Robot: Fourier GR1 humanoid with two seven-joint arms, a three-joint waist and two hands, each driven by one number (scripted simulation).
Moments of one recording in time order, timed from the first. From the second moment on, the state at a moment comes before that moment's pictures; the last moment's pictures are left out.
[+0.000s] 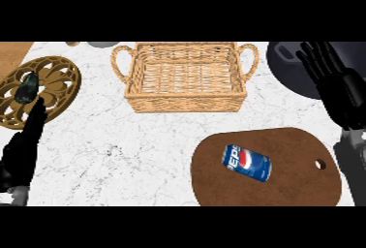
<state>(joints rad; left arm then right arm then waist) 0.01 0.55 -0.15 -1.59 0.06 0.39 0.11 -0.38 -0.40 -0.01 -1.55 -0.29 0.08 0.06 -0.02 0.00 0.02</state>
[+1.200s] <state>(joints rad) 0.09 0.56 -0.25 -1.42 0.05 0.29 0.25 -0.73 -0.72 0.84 -2.03 0.94 0.36 0.08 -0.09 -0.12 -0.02</state>
